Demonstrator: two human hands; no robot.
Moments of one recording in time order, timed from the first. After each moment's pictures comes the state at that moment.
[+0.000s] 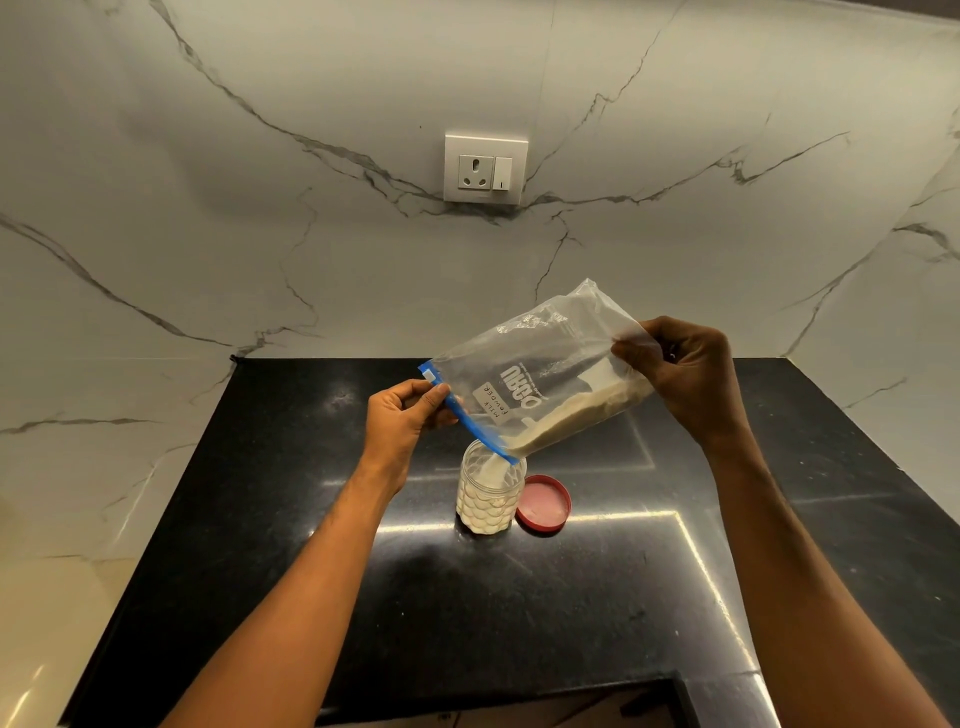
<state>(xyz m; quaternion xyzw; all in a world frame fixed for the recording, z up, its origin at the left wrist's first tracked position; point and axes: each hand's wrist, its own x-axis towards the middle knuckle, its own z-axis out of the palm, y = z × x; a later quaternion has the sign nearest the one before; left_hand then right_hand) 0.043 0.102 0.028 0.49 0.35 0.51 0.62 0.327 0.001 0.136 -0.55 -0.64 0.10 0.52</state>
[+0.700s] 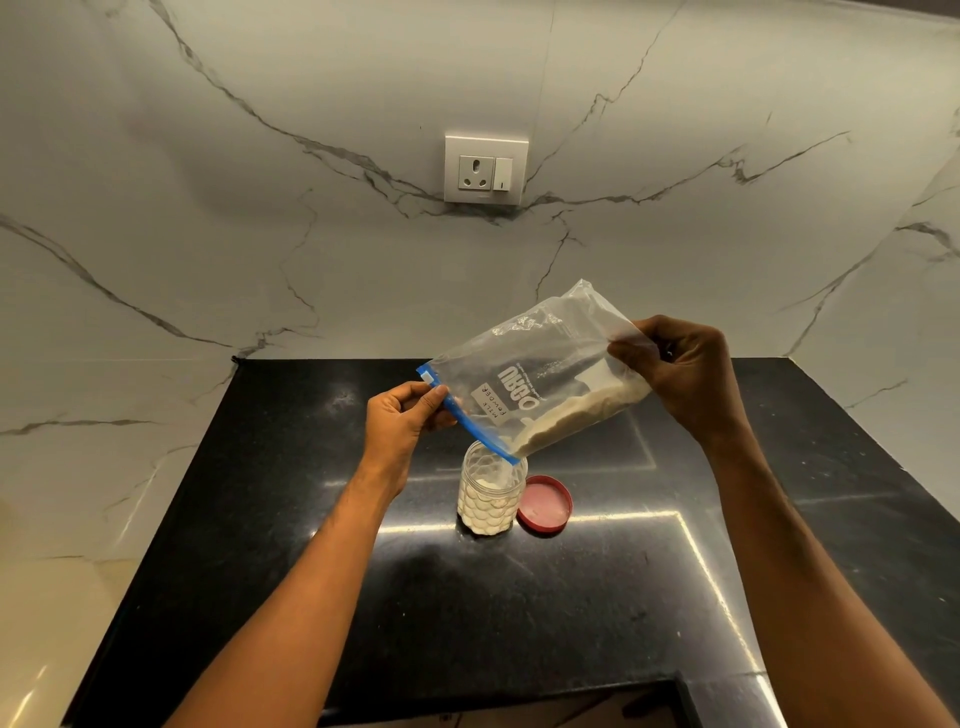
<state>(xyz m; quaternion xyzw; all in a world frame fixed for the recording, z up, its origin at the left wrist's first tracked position) 0.042 0.101 0.027 0.48 0.35 0.51 0.62 0.324 0.002 0.139 -0.54 -0.65 0.10 0.52</state>
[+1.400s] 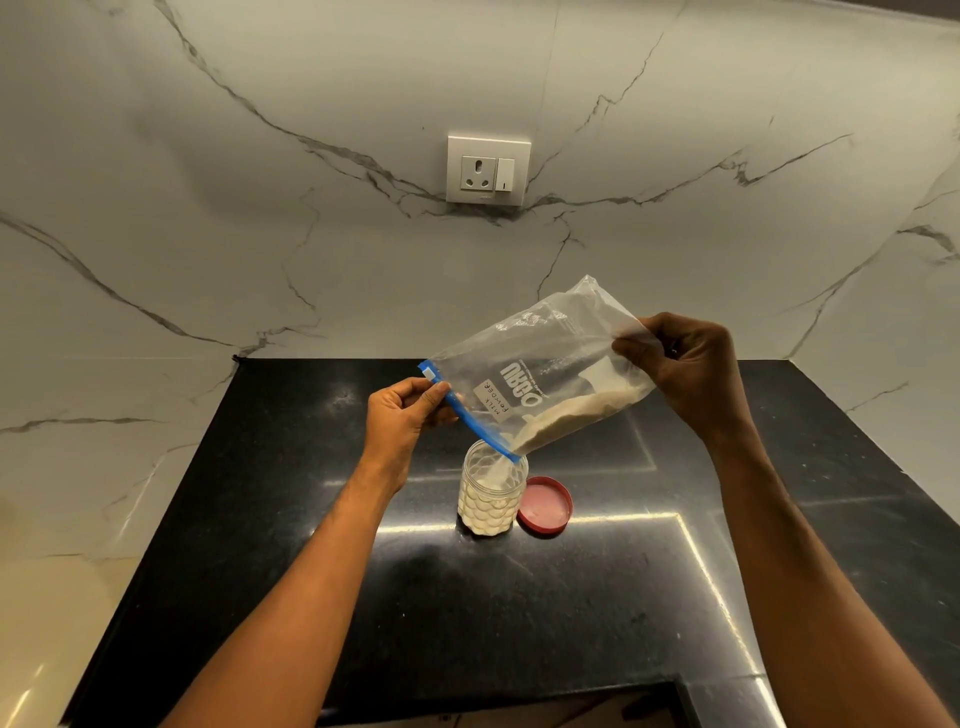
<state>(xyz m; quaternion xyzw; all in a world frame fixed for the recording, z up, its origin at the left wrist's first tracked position) 0.043 0.101 0.032 0.48 0.34 0.51 0.62 0.326 0.004 0.142 -0.55 -0.64 0.10 0.52</state>
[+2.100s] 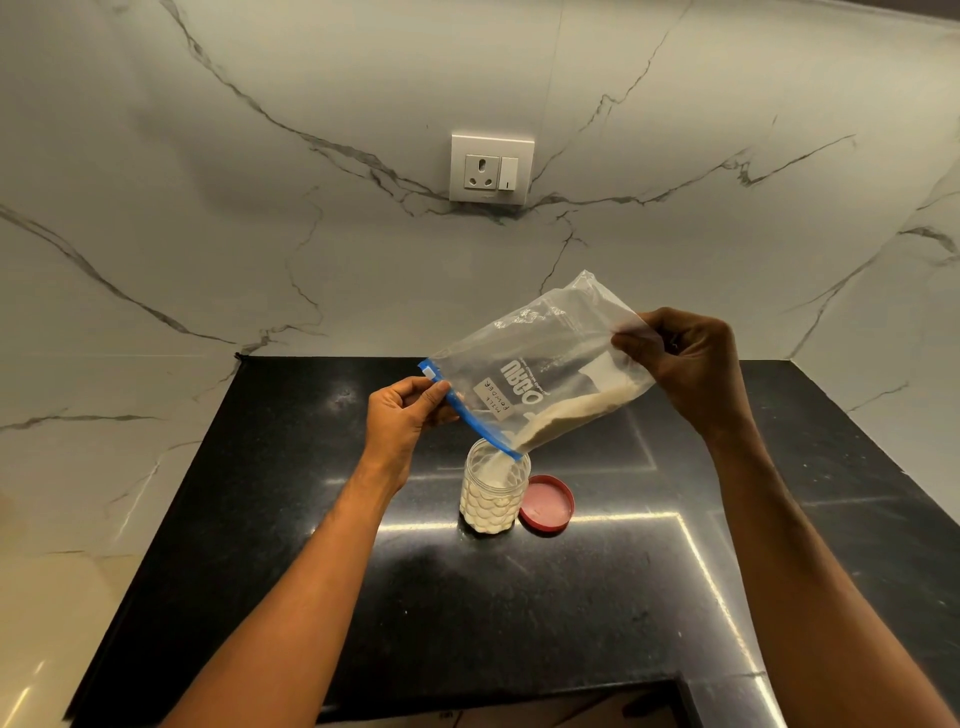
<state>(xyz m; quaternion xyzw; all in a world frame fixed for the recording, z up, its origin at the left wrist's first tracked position) 0.039 0.102 0.030 0.48 0.34 0.52 0.62 0.317 0.002 0.149 -0.55 -0.65 0.09 0.52</state>
